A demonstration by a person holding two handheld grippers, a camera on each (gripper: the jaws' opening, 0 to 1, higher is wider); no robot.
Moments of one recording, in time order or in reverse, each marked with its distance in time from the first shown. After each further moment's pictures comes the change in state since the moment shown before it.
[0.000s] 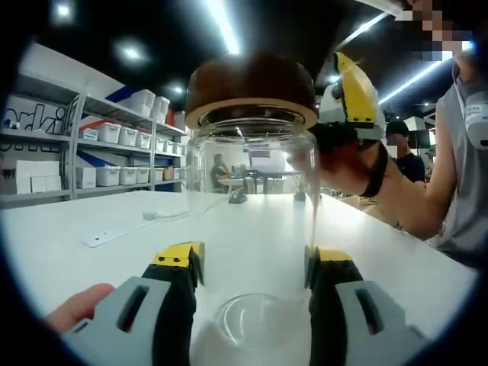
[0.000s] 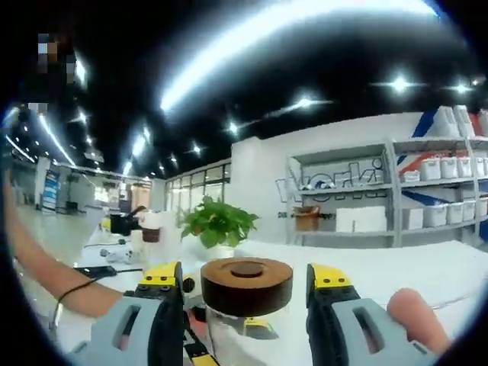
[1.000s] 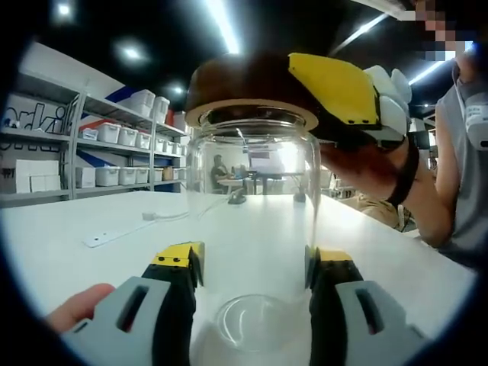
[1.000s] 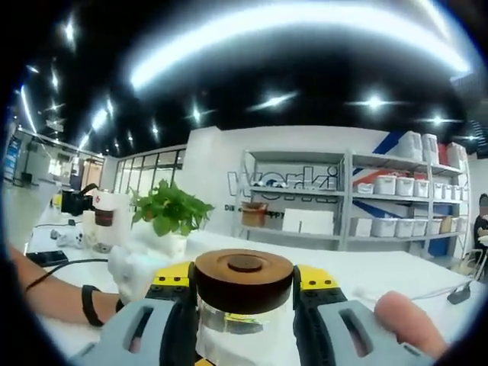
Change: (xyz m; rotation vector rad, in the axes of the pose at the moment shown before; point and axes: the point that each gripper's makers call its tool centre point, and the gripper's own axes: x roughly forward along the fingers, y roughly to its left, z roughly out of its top) left arm 0.001 0.000 0.001 -0.004 -0.005 -0.004; right arm 0.005 -0.001 -0.018 -0.206 0.072 -0.478
